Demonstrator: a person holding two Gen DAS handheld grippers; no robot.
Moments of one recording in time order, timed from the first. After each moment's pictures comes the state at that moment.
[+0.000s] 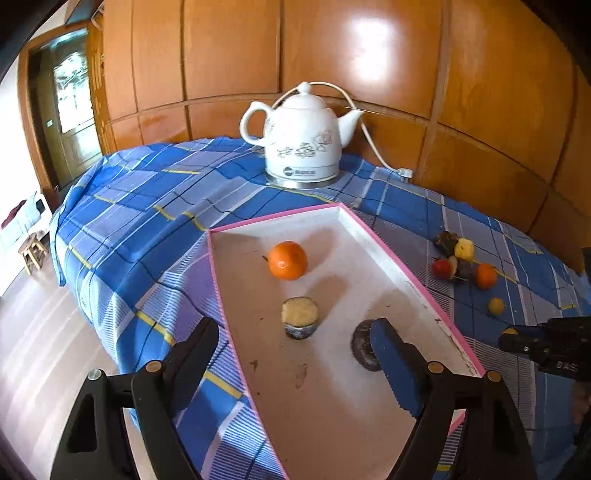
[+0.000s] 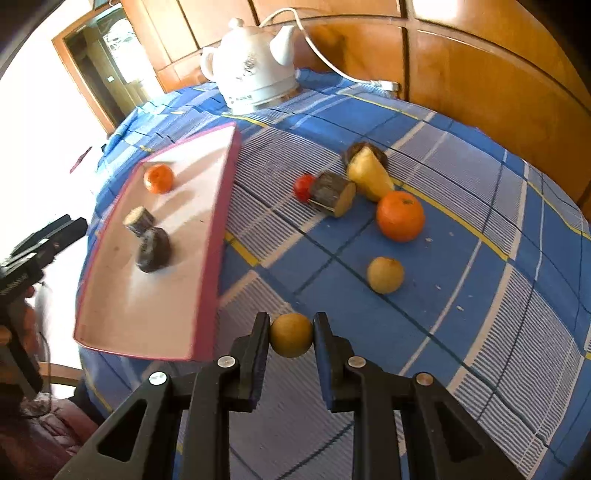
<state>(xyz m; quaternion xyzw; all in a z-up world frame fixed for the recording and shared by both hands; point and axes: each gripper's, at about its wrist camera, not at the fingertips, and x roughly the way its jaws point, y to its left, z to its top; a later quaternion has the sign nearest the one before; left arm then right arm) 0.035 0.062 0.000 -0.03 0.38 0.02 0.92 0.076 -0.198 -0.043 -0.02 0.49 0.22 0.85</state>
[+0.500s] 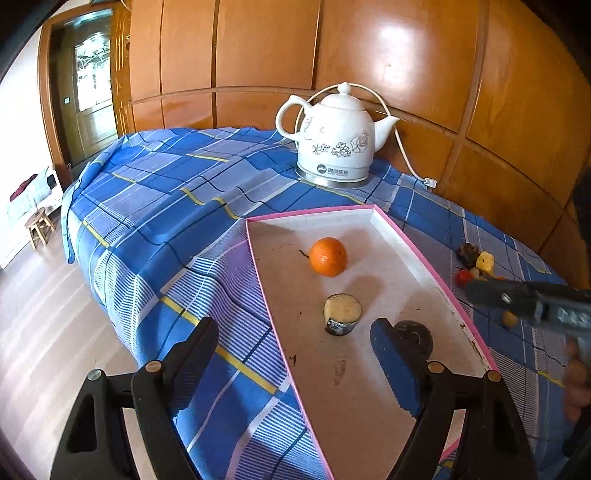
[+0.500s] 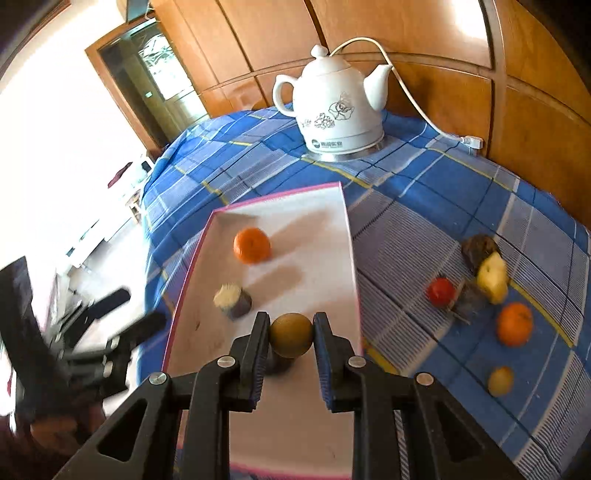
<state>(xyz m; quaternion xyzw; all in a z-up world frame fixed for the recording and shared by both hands) 0.030 0.098 -0.006 -0.07 0.38 0.05 0.92 0.110 -0.085 -0.005 0.01 0.44 0.28 0.85</state>
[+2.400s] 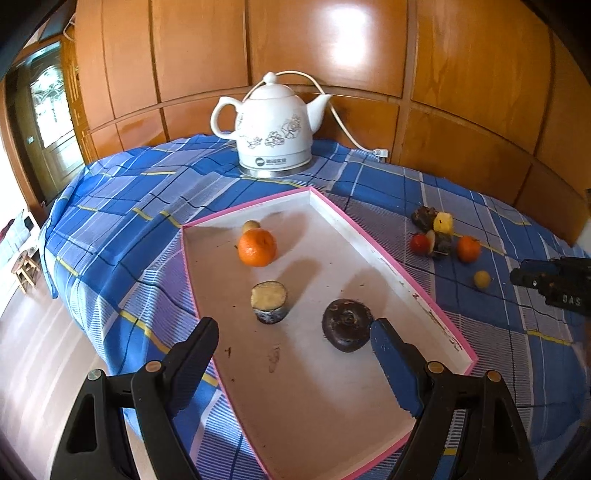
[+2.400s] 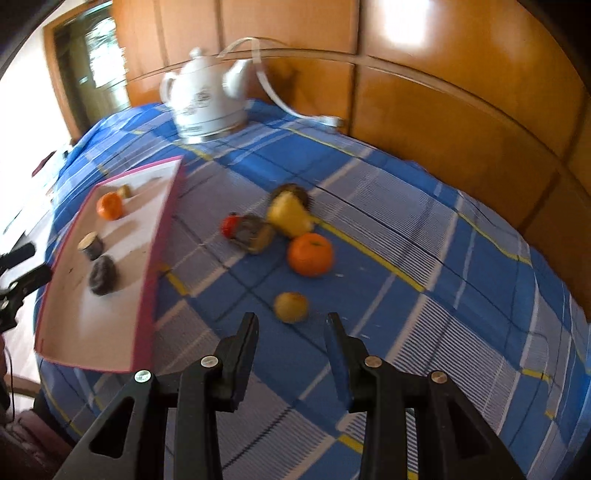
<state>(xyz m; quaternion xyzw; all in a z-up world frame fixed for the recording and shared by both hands) 0.032 0.030 -0.004 0.01 0.40 -0.01 0.92 0.081 -0.237 -0.021 -0.07 0.44 0.12 0.89</state>
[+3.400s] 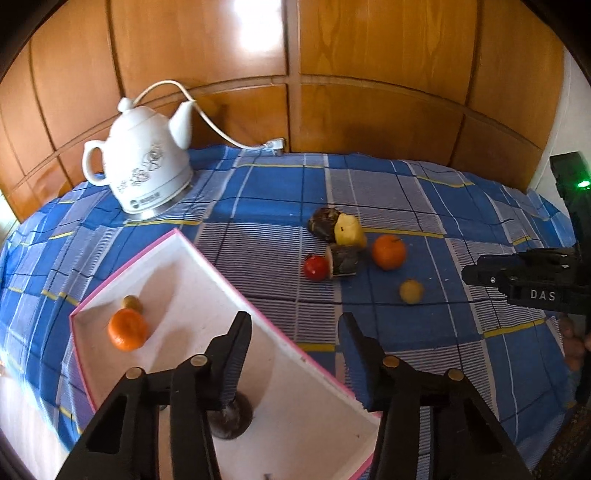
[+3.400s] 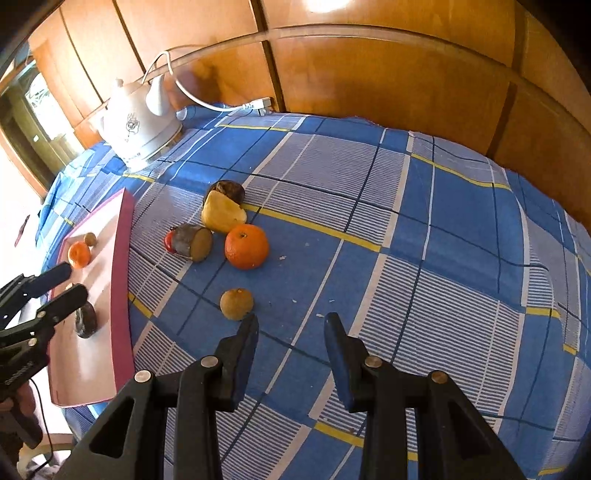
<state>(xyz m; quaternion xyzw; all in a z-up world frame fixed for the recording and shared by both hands) 0.104 -0.072 0.003 0.08 0.42 -0.16 0.89 0.094 -0.283 -0.026 0.05 0.48 0.06 0.87</state>
